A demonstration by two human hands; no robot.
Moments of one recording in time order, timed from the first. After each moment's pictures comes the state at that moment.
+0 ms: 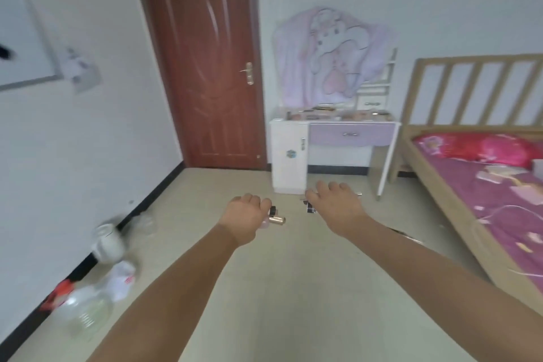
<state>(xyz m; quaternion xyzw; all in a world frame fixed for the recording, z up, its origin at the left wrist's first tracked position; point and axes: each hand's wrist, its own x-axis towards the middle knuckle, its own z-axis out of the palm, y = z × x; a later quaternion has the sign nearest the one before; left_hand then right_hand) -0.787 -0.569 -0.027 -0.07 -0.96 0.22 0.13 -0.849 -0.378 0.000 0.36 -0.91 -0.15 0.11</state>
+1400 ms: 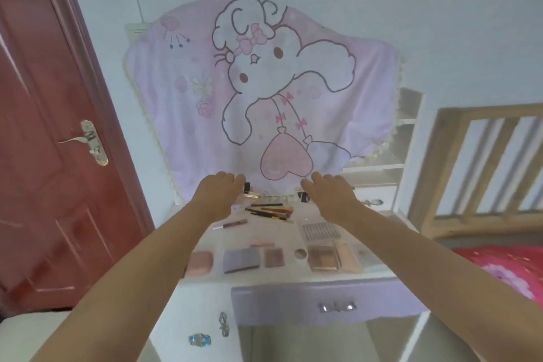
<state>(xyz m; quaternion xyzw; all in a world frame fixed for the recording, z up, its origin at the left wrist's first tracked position) -2.021 -0.644 0.026 -0.06 -0.97 0.21 0.10 -2.054 -0.426 0.018 0.25 -0.95 -0.17 0.11</state>
